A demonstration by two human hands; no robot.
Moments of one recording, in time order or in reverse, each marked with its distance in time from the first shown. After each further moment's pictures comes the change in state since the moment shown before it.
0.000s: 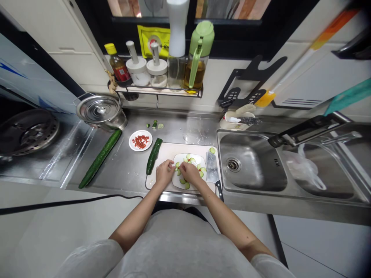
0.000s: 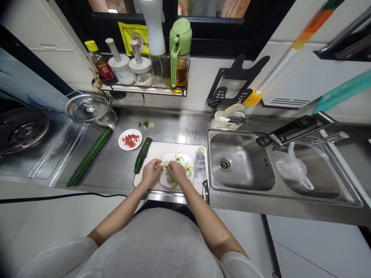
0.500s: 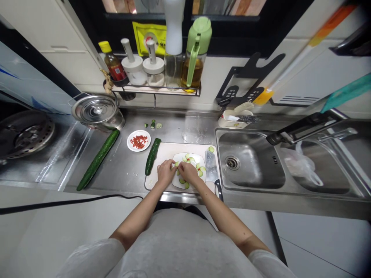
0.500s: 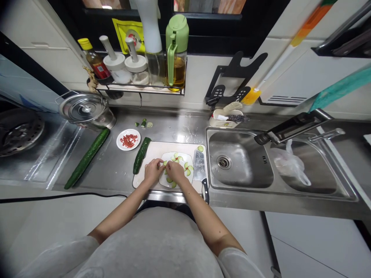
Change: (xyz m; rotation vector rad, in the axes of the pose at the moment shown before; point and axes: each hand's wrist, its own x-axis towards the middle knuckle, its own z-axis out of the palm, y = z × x) left_hand 0.008 0.005 0.012 0.168 -0.073 -0.025; right_hand 0.003 -0.002 0.004 -0.020 -0.030 0.032
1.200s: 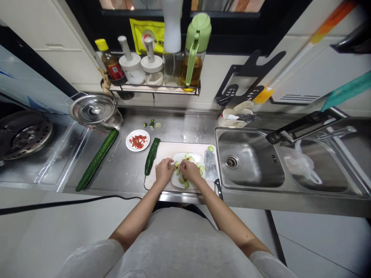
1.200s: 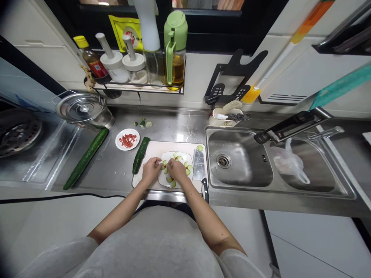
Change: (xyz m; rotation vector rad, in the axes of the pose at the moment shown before) left_hand 0.001 0.000 -0.009 -0.087 0.023 -0.025; right_hand -0.003 0.005 -0.008 0.056 0.054 0.052
